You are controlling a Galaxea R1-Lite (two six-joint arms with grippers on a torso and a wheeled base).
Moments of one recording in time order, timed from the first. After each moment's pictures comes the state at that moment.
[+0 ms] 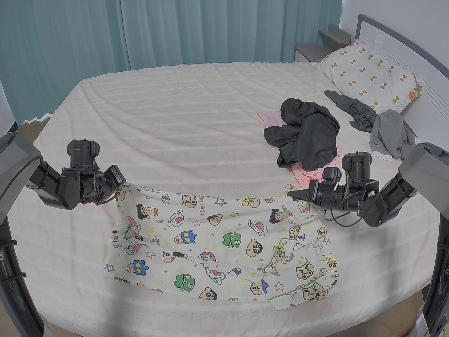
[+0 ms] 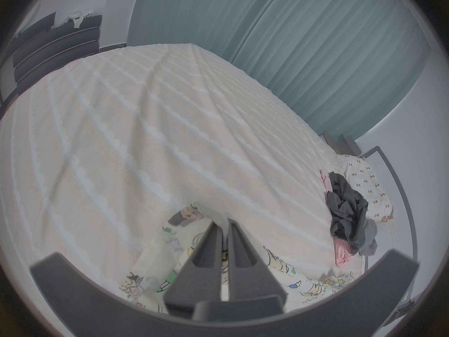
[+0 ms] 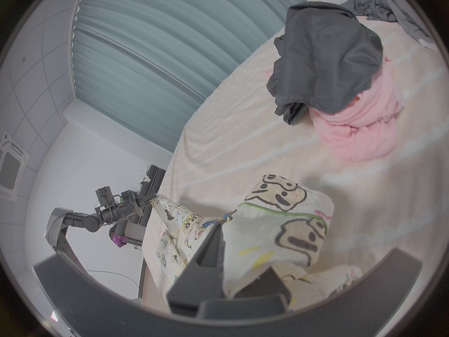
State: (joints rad) left arm 0.00 2.10 -1.08 -0.45 -0.07 -0.65; right arm 0.23 2.23 -1.01 -0.78 0.57 0.54
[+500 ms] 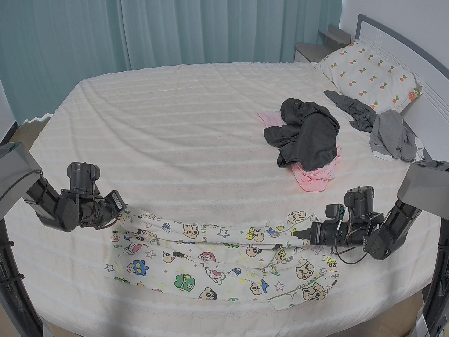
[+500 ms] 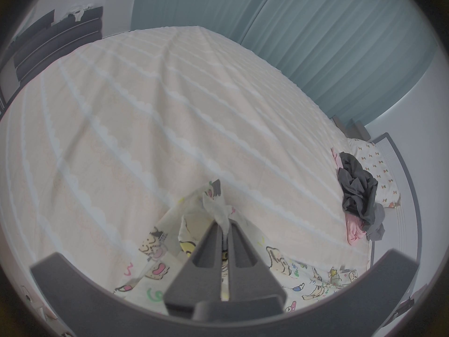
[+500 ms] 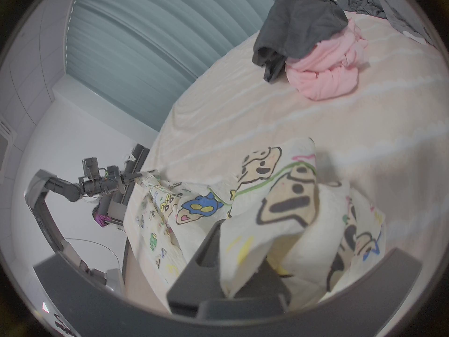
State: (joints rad) left arm -0.02 2.07 -0.86 -0.52 -0.07 -0.64; right arm 0.27 2.21 -0.67 -0.93 0.48 0.39
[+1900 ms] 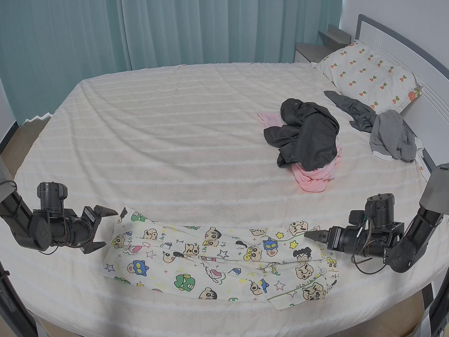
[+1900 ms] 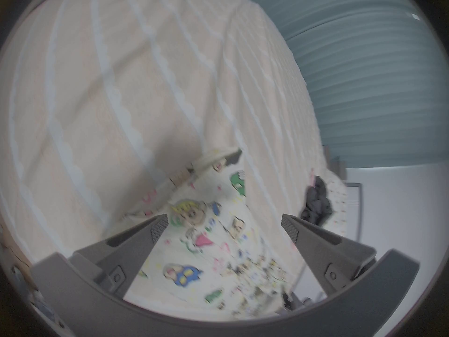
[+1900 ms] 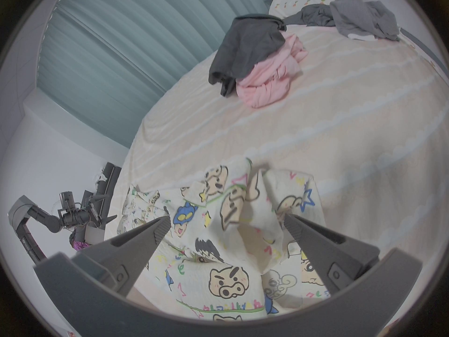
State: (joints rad) left arm 0.16 1.95 -0.58 -0.62 -0.44 -0.93; right arm 0.26 2.05 -0.43 -1.01 0.25 0.50
